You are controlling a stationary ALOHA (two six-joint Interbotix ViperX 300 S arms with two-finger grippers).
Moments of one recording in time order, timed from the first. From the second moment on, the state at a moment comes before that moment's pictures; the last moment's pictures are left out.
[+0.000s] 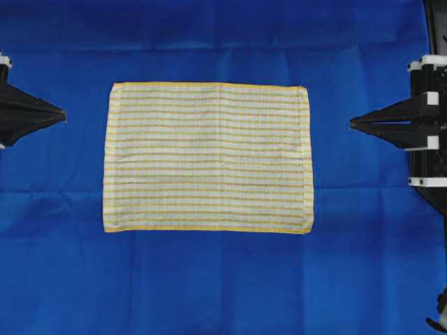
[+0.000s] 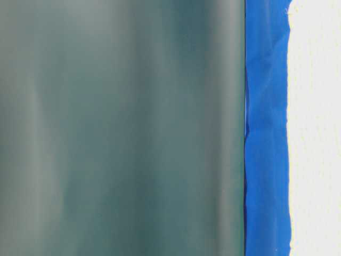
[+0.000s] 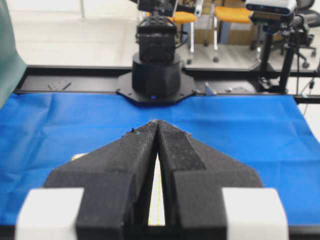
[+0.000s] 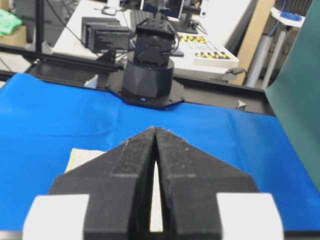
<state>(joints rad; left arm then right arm) 0.00 -0.96 1.18 0.00 -0.29 0.00 0.00 -0.96 1.18 0.00 -0.29 0.00</state>
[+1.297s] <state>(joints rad) 0.43 -0.12 1.18 -0.04 -0.47 0.07 -0.48 -0.15 1.09 0.06 -0.22 0.06</state>
